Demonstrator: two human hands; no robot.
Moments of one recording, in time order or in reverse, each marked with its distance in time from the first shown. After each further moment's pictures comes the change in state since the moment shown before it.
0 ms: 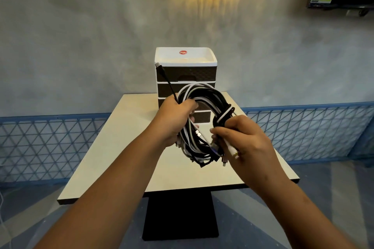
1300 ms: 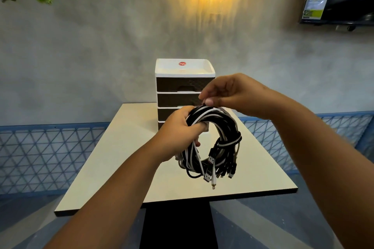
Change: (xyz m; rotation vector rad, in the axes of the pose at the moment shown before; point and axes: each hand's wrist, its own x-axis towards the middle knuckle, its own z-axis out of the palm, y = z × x) left_hand -0.019 0.003 -0.005 0.217 -0.227 0.242; right_hand 0.132 0.022 -0.040 0.446 -0.582 0.261
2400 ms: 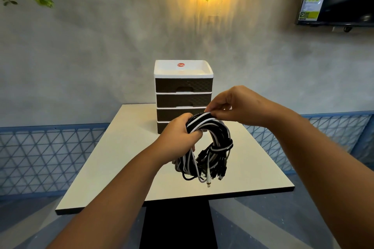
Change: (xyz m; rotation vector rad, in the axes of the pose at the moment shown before) left_hand -0.006 -0.005 0.007 0.237 0.015 -0.040; right_hand -0.009 0.030 0.006 -0.292 0.015 -0.059
